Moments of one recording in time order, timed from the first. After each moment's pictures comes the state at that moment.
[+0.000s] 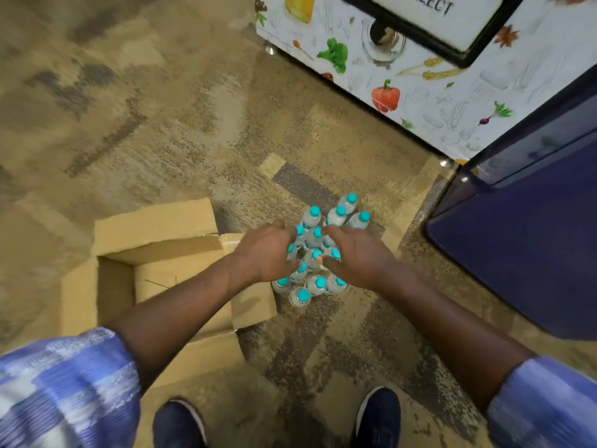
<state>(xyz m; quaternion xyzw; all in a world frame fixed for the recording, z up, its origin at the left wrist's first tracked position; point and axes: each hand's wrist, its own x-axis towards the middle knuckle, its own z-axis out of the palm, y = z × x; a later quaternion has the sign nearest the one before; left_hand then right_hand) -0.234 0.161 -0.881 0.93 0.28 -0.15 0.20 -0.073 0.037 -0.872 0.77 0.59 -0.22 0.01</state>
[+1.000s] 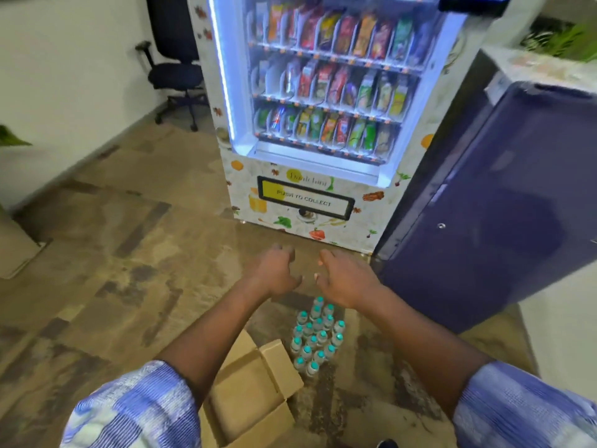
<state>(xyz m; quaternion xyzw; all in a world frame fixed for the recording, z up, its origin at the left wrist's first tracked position) -0.293 0.212 -0.284 0.96 0.22 -0.05 0.18 -0.207 0.057 -0.259 0.88 0.46 -0.10 -0.06</state>
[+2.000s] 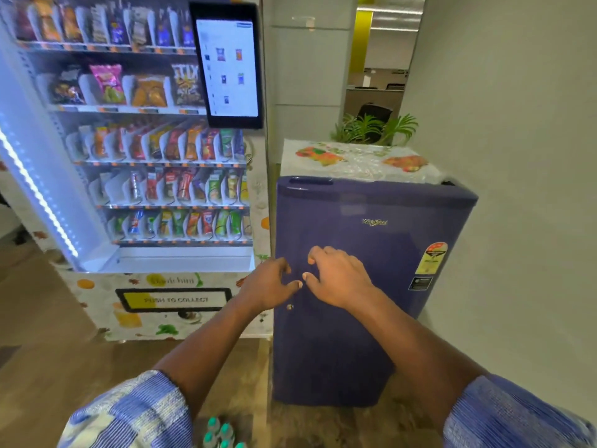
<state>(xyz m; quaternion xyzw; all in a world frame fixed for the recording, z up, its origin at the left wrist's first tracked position) 0.082 -0.056 -0.191 0.96 0.06 0.09 0.26 0.106 -0.232 -0.129 0.94 0.32 0.07 -0.11</state>
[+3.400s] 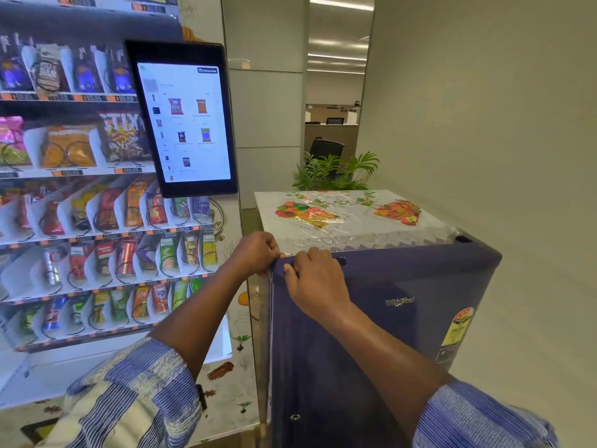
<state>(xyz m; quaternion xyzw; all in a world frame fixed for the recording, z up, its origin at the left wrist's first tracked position) 0.343 0.065 -0.070 0.92 0.01 0.05 0.39 0.301 -0.093 -0.103 0.94 0.19 0.25 -0.13</state>
